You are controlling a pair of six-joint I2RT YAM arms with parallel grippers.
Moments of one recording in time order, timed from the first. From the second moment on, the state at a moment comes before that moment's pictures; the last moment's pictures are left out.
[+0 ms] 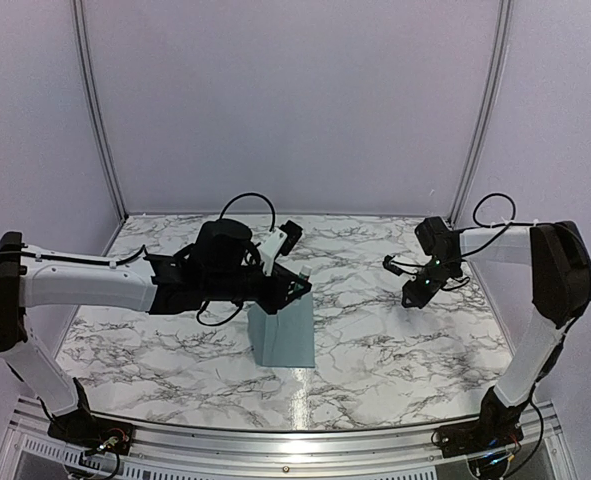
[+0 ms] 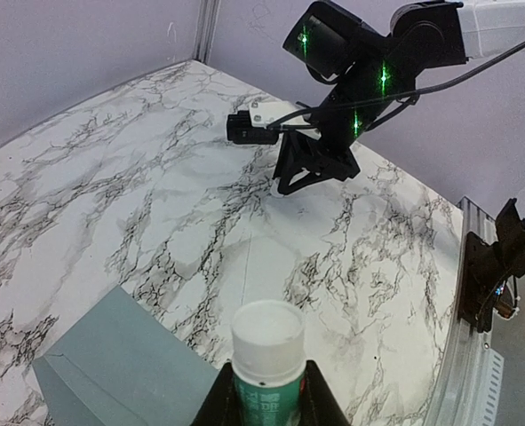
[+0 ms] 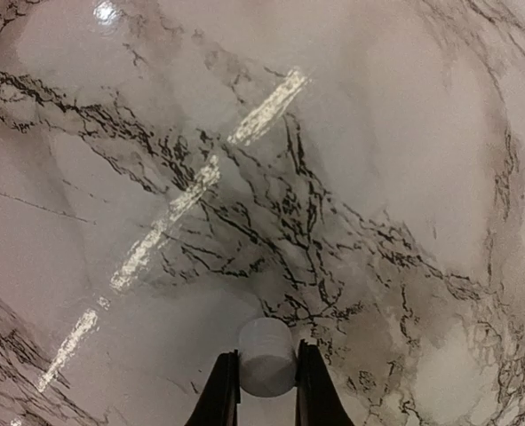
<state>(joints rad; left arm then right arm) -1.00 1.62 1.08 0.11 0.12 -0.22 0.24 1.74 1.09 -0.62 -0.13 -0.47</state>
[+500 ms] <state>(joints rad) -1.00 1.59 1.07 0.11 0.08 -0.22 0.24 1.76 1.10 -0.62 -0.12 -0.48</state>
